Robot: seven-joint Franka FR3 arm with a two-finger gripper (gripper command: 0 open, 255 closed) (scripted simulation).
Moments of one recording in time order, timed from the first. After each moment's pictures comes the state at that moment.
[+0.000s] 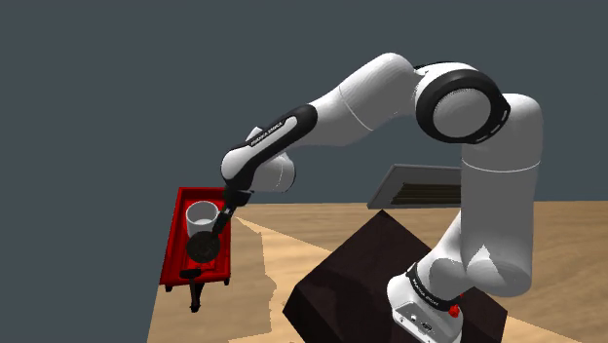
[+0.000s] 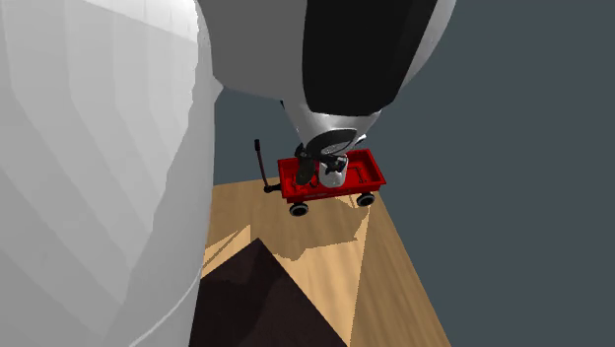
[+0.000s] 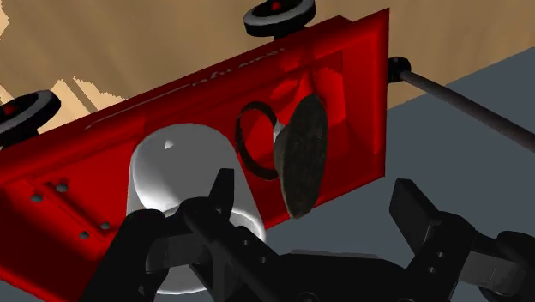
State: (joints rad) arm 0.30 0.56 0.20 -2.07 0.74 2.69 -0.87
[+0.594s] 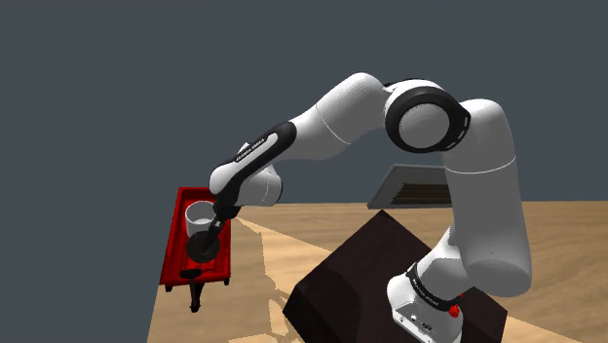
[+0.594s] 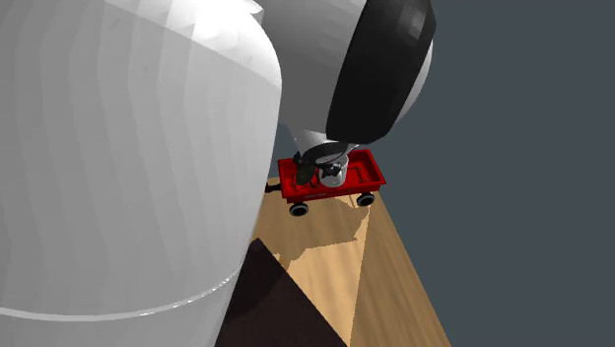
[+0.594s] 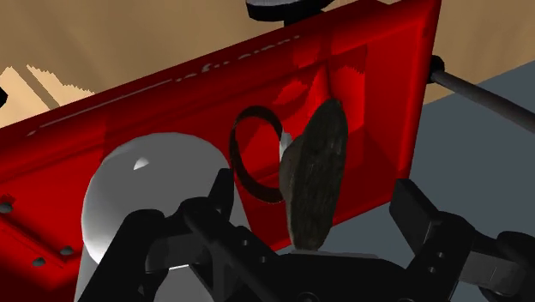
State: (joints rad) arm 0.30 0.73 0.24 -1.95 0.76 2.74 -0.94
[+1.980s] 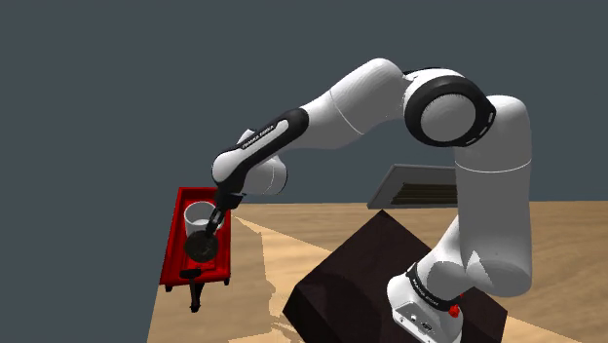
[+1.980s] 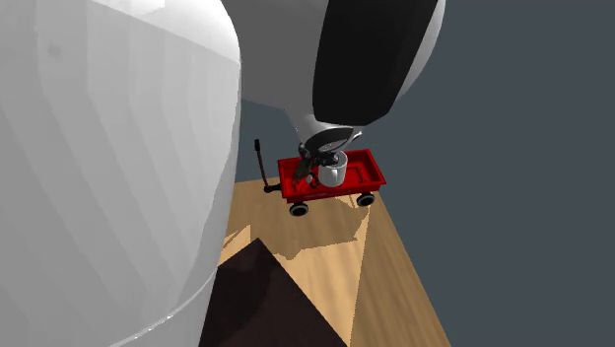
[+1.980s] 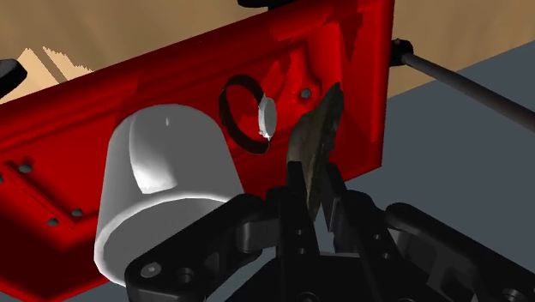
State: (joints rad) arm 0.31 0.62 0.22 -2.00 0.73 2.69 -0.88
